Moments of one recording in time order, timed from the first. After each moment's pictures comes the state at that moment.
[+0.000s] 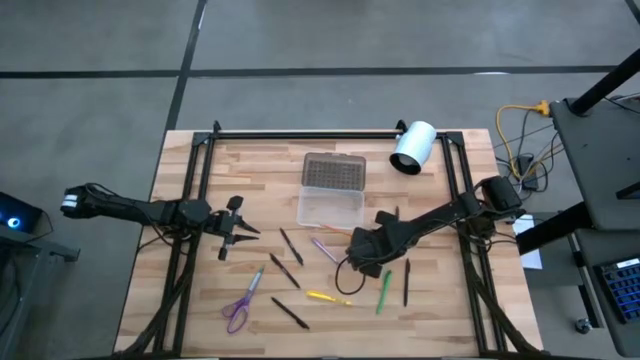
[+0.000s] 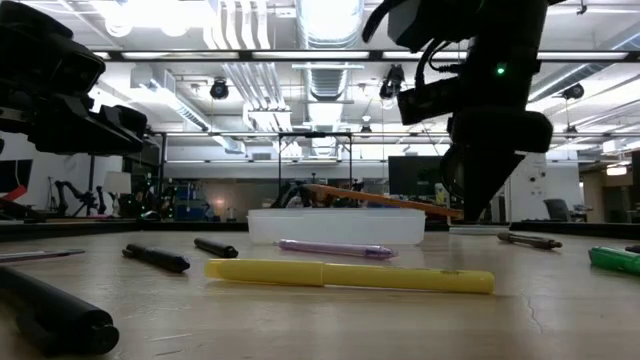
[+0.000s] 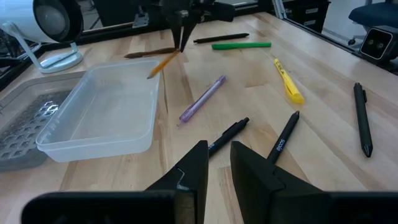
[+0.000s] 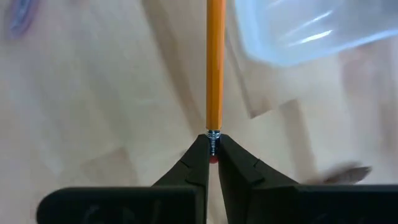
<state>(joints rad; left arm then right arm) -0.10 0.39 0.01 0.02 0.05 0.14 0.30 1.83 1.18 -0.88 0.32 0.66</state>
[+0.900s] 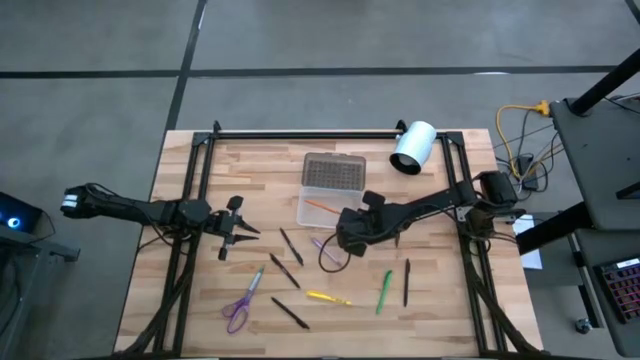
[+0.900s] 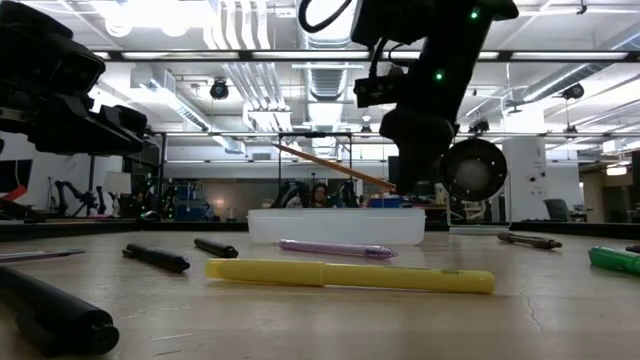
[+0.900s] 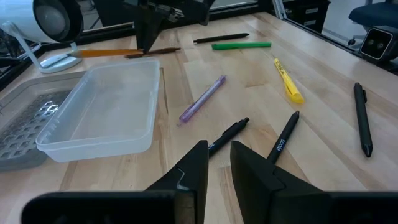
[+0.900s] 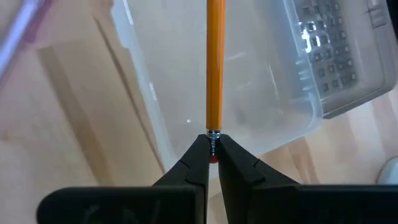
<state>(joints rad) -0.10 0.39 0.01 0.02 0.05 0.14 0.17 1.83 1.24 -0.77 0.49 0.49</state>
